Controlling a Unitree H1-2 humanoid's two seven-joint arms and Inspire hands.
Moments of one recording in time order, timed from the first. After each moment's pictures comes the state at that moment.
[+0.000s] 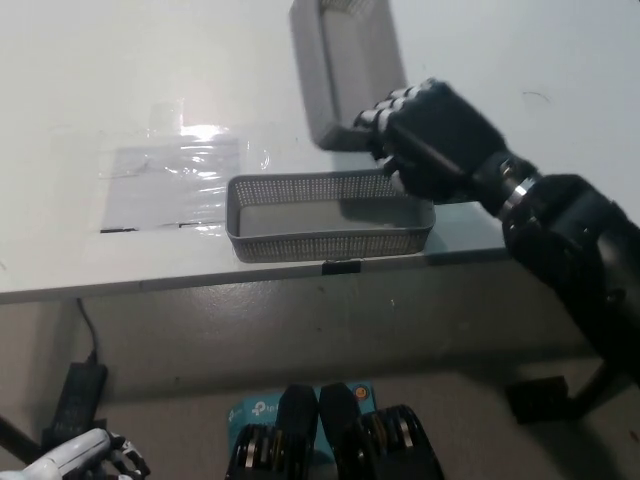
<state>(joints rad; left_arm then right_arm) -0.06 0.64 -0.27 -0.10 0.32 0.46 -0.54 -0.81 -0.34 0.47 0.20 -0.87 -0.20 0.13</state>
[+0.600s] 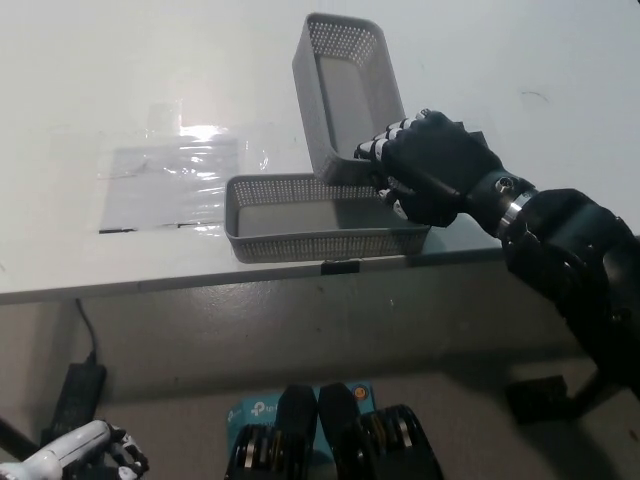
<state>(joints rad) -0.07 0.64 -0.26 -0.10 0.32 0.46 -0.54 -0.78 -0.35 0.46 0.11 -0.87 -0.13 0.33</state>
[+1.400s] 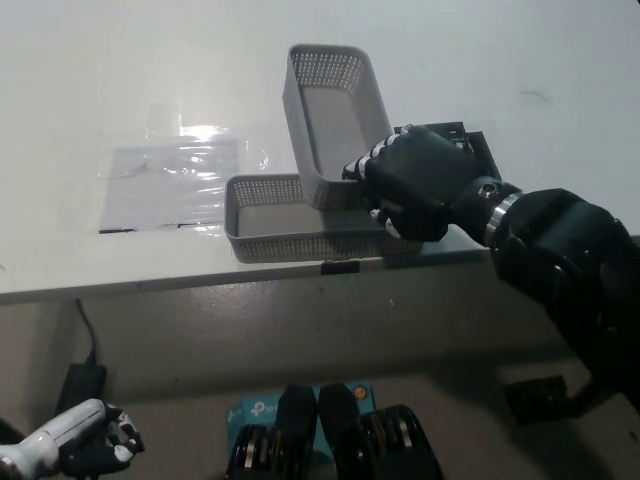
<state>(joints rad) -0.09 0.61 -0.20 -0.09 0.32 0.46 -0.54 -0.79 -0.33 0.48 -0.01 -0.90 -0.04 0.56</state>
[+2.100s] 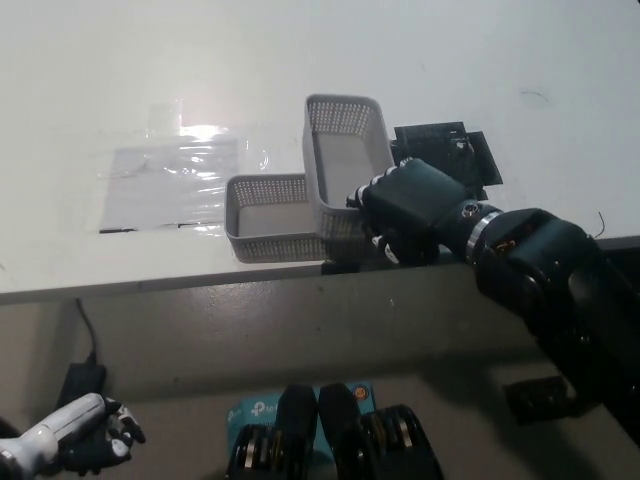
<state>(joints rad) -0.11 0.60 -0.18 -0.08 0.33 0.46 -0.56 -0.76 -0.30 0.52 0.07 -0.93 0.02 0.60</state>
